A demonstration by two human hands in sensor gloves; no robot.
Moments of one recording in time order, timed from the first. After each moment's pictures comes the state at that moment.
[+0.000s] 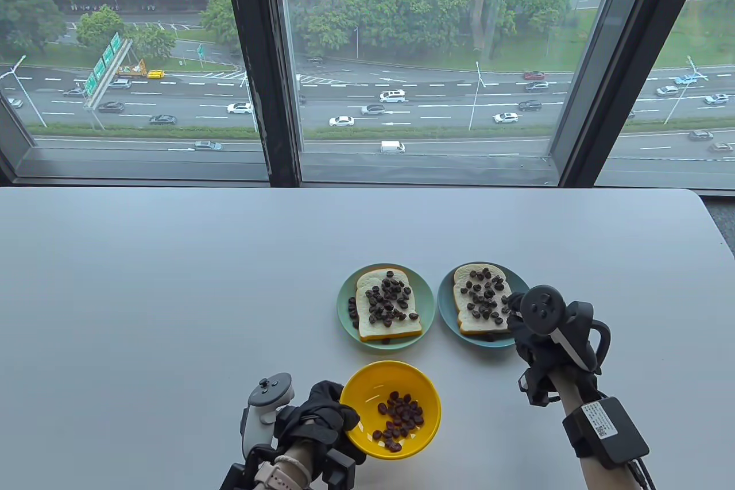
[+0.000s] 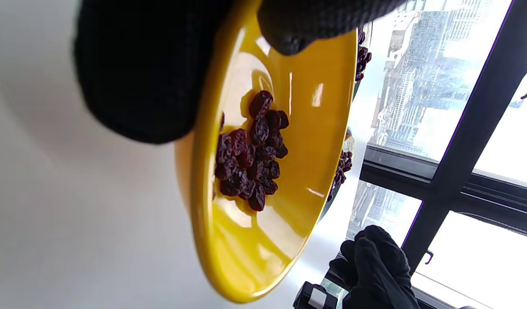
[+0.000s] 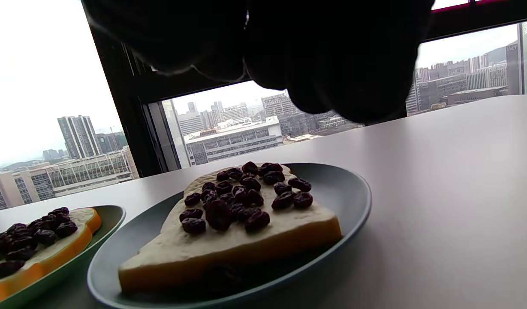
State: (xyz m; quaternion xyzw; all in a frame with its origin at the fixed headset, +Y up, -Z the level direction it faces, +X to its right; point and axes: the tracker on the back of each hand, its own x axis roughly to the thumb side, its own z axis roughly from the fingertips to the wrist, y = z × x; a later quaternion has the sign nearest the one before) left_hand -0.144 -0.782 -0.280 -0.34 0.11 0.68 0.64; right_hand 0.249 -0.701 -0.390 -0.08 -0.05 0.99 0.15
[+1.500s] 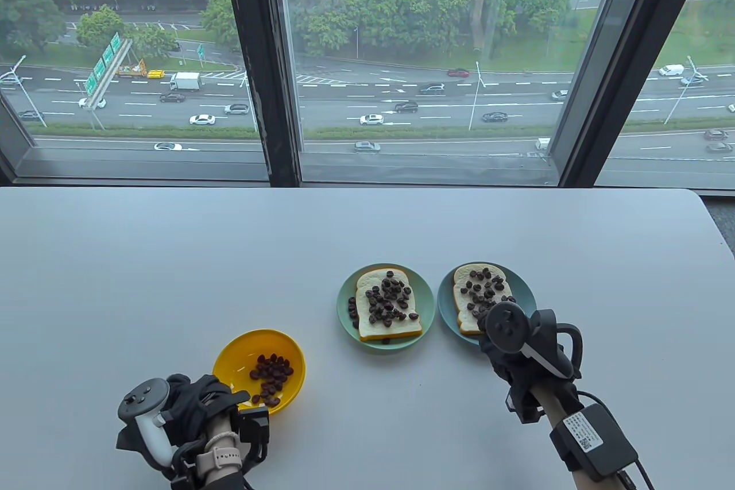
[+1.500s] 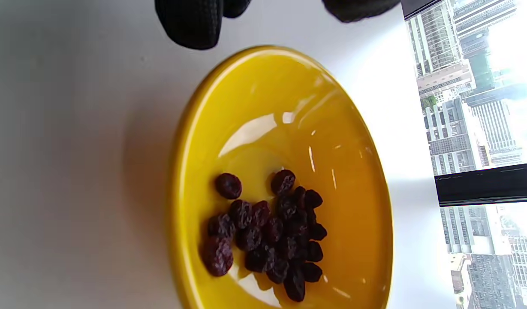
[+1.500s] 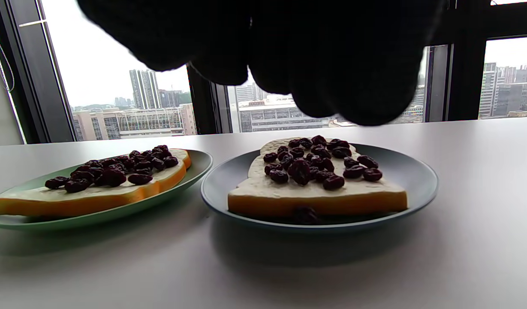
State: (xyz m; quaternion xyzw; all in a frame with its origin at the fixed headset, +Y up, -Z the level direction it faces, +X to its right) left_hand -0.293 -0.741 -0.264 -0.08 0.44 0.54 0.72; right_hand 0.199 -0.693 -0.365 0.04 -0.02 1.00 0.06
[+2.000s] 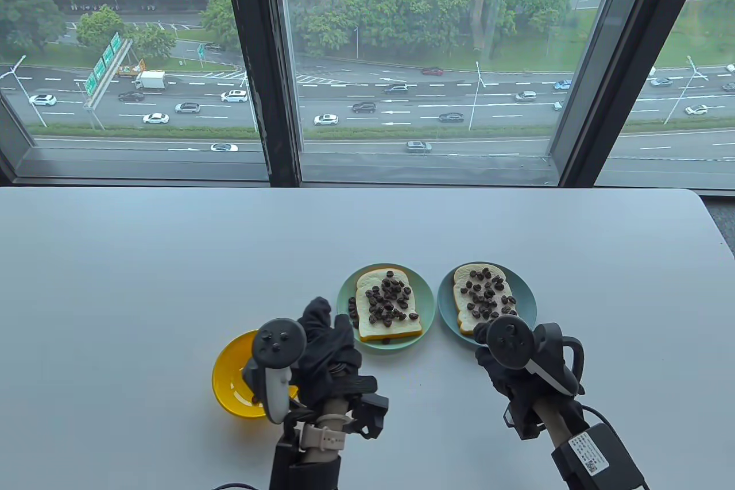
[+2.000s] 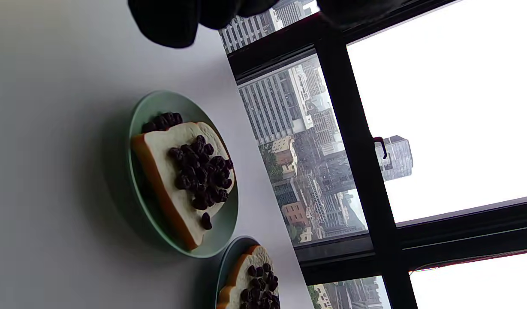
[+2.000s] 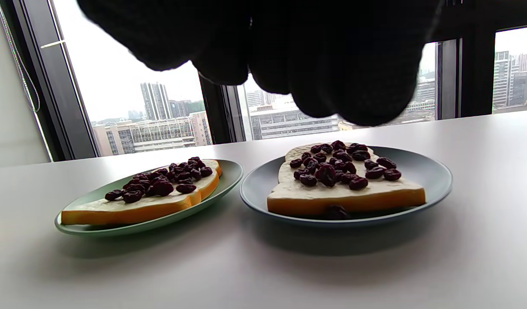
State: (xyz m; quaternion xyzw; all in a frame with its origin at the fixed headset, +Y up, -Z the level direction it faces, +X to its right) left_hand -0.088 -0.695 -0.328 -0.07 0.09 0.56 0.82; right_hand 0.197 -0.684 -0.341 0.05 -0.03 0.99 0.10
